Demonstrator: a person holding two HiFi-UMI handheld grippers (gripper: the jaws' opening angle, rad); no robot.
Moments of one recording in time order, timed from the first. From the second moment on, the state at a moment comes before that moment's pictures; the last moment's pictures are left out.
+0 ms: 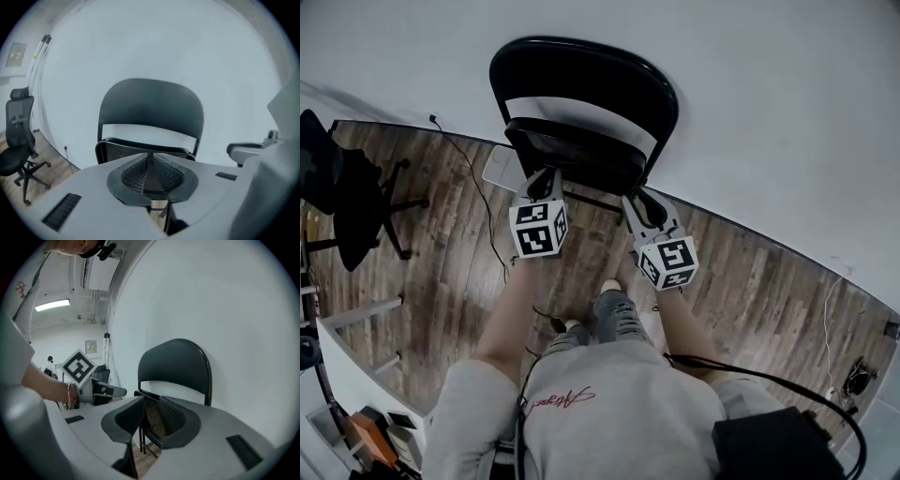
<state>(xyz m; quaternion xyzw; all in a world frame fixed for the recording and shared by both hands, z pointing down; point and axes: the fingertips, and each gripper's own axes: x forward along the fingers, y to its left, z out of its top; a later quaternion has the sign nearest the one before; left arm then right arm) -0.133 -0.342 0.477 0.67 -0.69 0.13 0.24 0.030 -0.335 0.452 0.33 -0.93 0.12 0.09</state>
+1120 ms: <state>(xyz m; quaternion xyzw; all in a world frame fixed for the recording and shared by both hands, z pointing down) -0.080 -0.027 0.326 0.82 -0.56 -0.04 0.13 -0.044 -0.033 0.316 0.30 -0.95 0.00 0.04</state>
